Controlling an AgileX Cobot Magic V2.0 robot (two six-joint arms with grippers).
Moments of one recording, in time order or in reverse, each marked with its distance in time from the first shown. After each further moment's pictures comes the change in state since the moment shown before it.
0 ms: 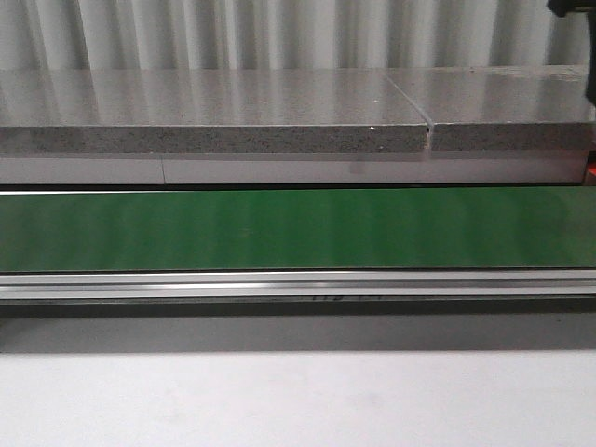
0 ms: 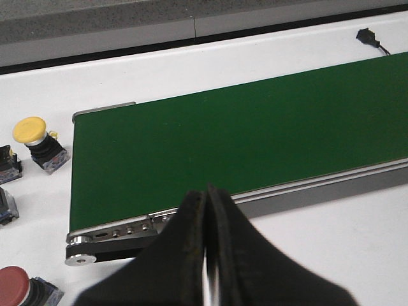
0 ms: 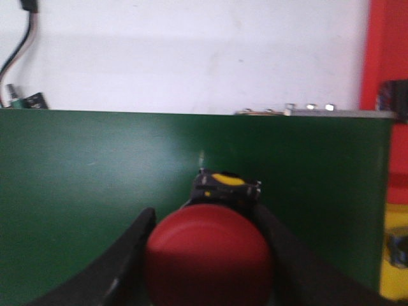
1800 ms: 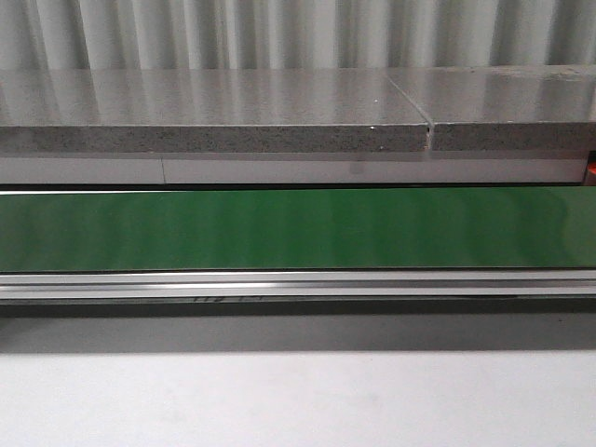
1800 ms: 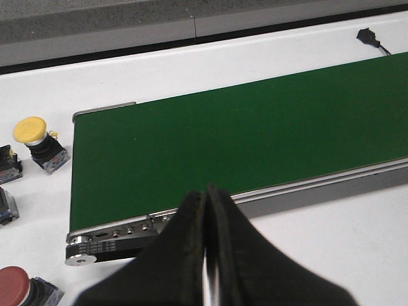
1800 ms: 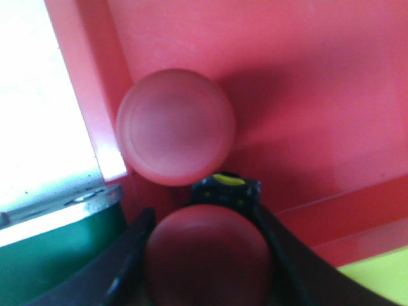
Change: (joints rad) left arm 0.000 0.000 0.000 0.000 0.000 0.000; right arm -0.339 0.310 0.000 -0.047 -0.261 0.007
